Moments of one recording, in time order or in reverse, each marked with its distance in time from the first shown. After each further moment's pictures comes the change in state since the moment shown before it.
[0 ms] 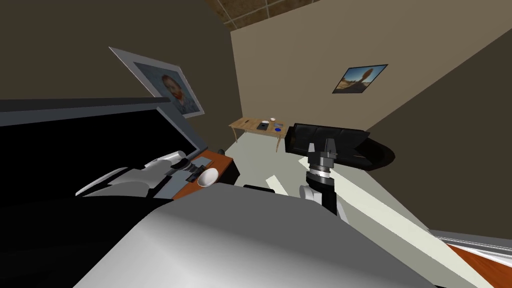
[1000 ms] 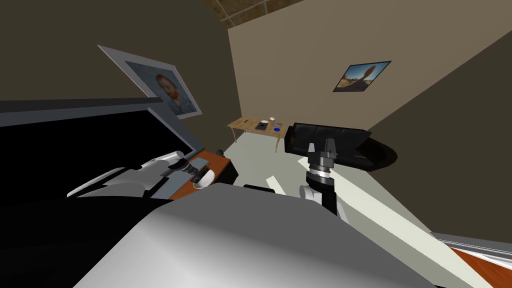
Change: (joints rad) left arm 0.020 0.028 -0.042 -0.019 0.036 0.033 0.019; right arm 0.000 0.000 0.000 0.000 0.000 0.000 0.000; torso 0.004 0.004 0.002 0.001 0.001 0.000
